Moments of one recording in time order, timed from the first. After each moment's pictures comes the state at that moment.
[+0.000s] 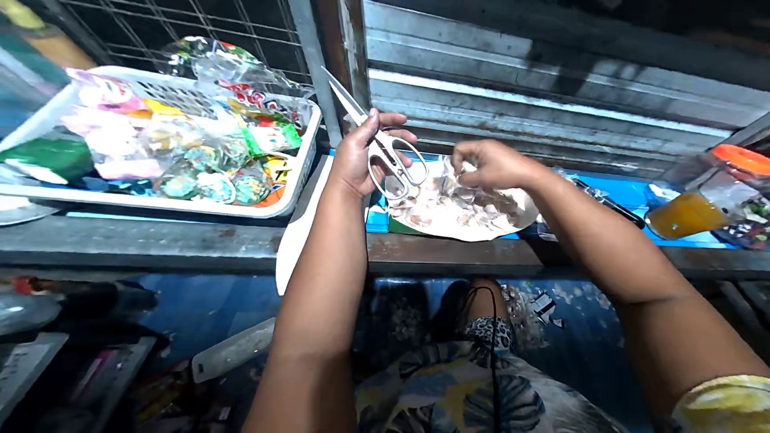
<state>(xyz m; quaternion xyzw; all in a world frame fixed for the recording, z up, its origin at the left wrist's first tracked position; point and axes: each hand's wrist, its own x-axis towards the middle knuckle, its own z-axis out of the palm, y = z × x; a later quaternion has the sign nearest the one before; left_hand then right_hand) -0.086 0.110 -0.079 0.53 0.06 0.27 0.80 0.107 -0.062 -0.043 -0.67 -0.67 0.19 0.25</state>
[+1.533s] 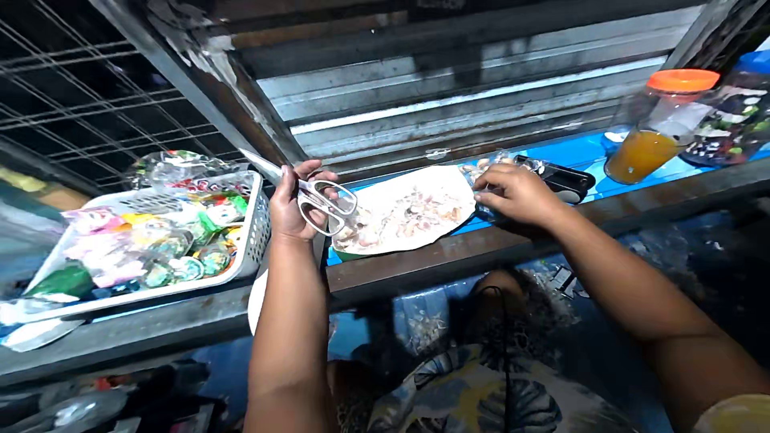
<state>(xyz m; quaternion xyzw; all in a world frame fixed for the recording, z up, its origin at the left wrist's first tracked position) -0.081 0.109 -0.087 0.56 0.00 0.30 0.77 0.147 -0.226 -0.086 -0.76 -0.58 -0.04 0.30</state>
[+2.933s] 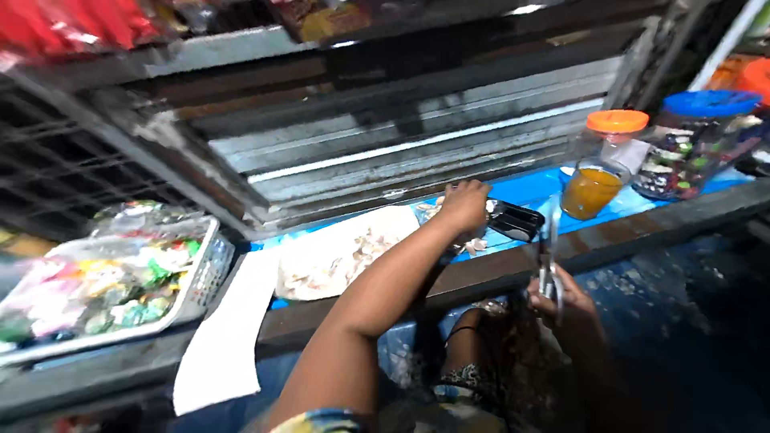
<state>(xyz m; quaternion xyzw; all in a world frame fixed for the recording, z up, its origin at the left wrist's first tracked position) 0.172 -0.148 -0.069 0.99 -0.02 0.01 0.11 0.099 -0.388 -0.171 -0.62 -0.18 0.11 0.76</state>
